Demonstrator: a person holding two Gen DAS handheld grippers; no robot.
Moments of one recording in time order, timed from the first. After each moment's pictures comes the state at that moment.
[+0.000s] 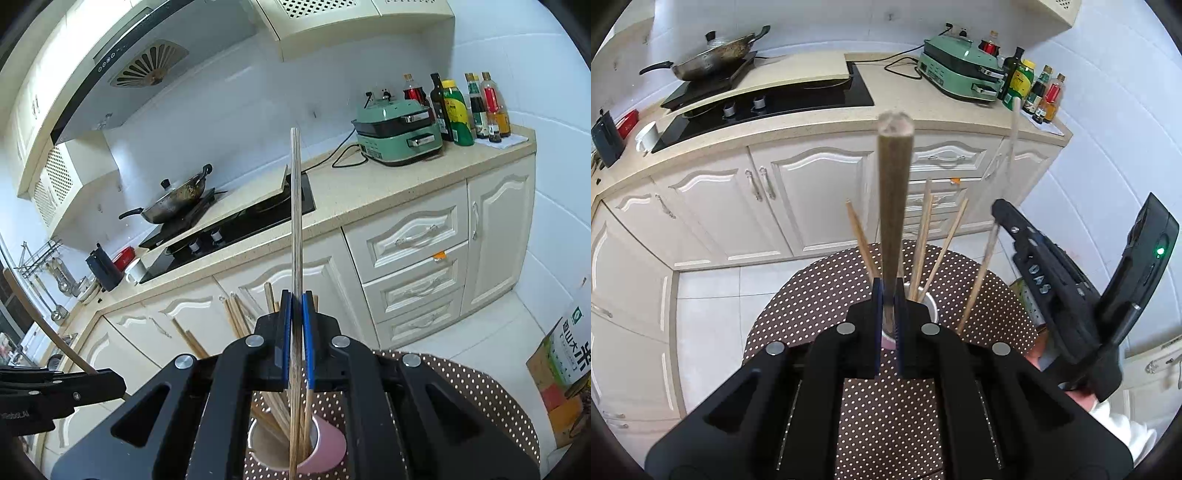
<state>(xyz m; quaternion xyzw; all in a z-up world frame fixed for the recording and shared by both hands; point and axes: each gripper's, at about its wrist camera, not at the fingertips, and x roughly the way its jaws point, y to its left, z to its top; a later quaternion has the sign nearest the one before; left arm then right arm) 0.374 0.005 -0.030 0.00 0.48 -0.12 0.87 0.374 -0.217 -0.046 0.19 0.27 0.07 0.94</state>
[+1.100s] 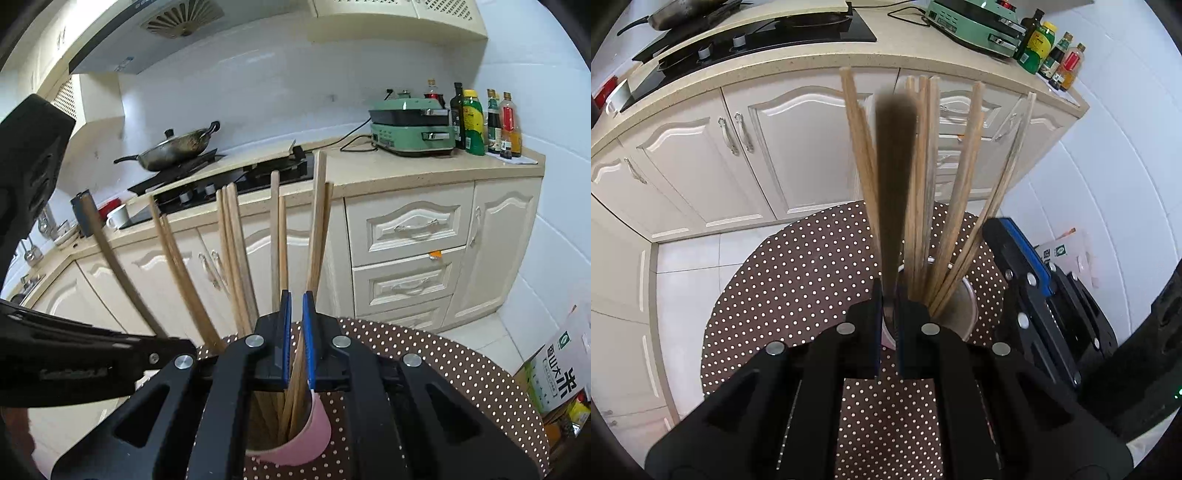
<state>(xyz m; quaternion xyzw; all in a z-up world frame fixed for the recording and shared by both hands) 0.415 0.008 -0.144 -0.02 0.55 -0.13 0.83 0.363 -0.170 -0.121 0.10 0.29 0.07 0.95</state>
